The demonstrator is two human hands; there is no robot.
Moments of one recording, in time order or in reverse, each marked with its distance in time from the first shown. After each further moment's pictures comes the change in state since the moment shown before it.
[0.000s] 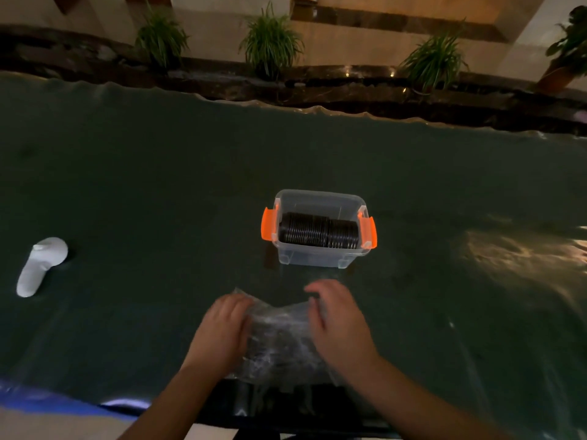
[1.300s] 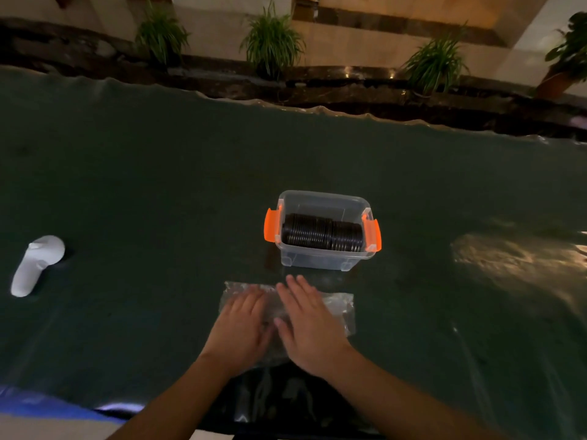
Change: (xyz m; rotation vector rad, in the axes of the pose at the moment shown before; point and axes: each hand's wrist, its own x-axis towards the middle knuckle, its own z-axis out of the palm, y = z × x) left_hand 0.020 0.008 0.017 0.133 -0.217 -0.015; right_hand 0.003 0.013 0.060 -0.306 -0.356 -0.164
